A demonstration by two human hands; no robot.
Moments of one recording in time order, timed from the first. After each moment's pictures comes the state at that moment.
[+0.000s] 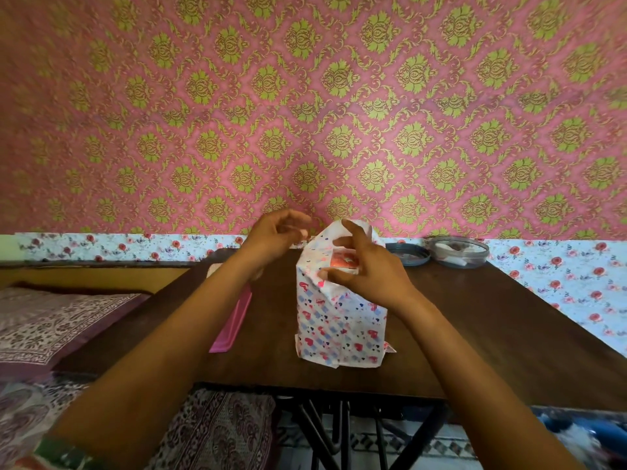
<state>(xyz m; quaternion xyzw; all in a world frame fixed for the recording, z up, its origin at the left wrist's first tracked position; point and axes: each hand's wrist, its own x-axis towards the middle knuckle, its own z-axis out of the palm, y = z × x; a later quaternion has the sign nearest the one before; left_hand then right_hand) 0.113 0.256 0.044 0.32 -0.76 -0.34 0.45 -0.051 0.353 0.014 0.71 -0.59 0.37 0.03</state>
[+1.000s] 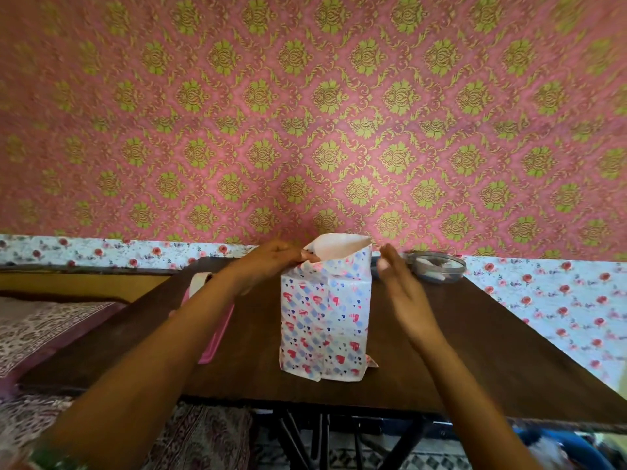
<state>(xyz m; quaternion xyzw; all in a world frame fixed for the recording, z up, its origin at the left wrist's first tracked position) 0.108 0.256 0.039 0.30 -0.83 -0.36 0.29 -0.085 0.382 -0.012 0.57 -0.53 0.61 -0.14</state>
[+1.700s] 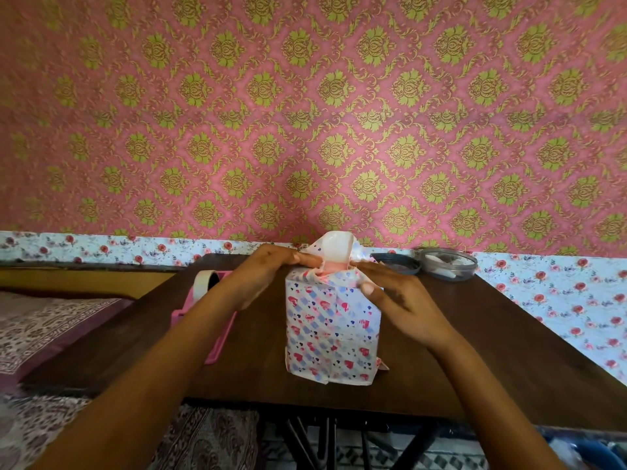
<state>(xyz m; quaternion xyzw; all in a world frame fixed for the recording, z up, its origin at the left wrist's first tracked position) 0.119 0.260 0.021 0.22 -0.77 -0.48 0.37 -0.095 0.370 -0.015 0.75 -0.48 0.46 0.00</state>
